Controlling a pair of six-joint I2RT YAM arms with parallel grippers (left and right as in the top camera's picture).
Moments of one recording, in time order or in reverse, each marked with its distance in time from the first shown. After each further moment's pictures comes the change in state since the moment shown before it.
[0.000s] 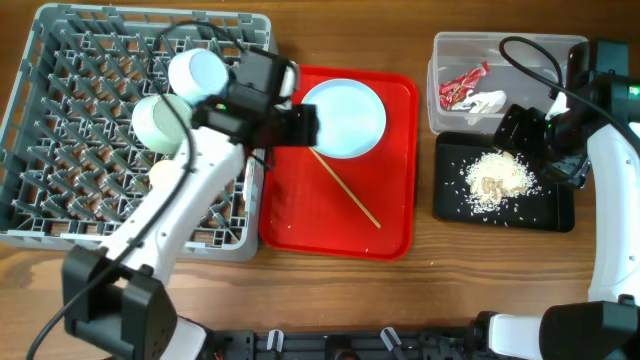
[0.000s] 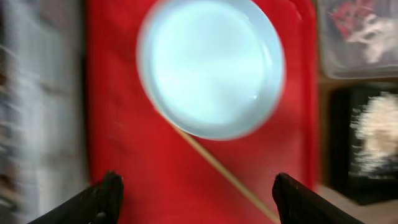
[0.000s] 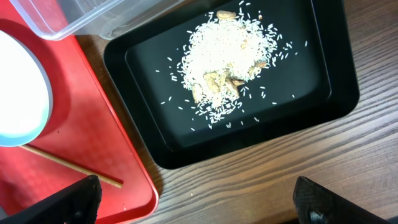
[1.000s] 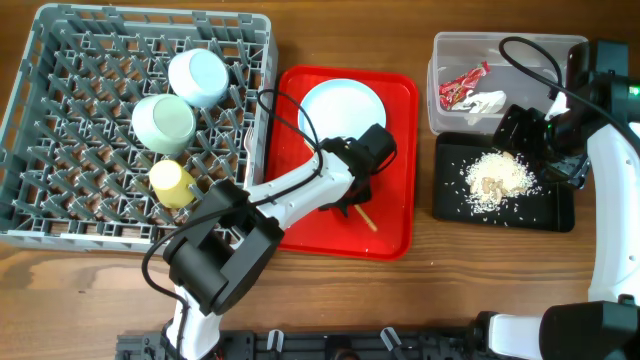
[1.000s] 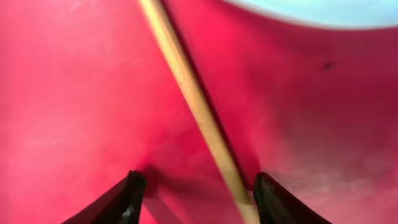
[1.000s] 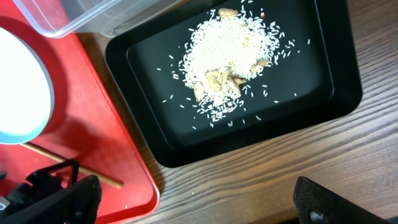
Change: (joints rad) left arm -0.348 0.369 -0.003 -0.039 -0.260 -0.552; right arm 0.000 0.000 0.000 -0.004 -0.008 0.000
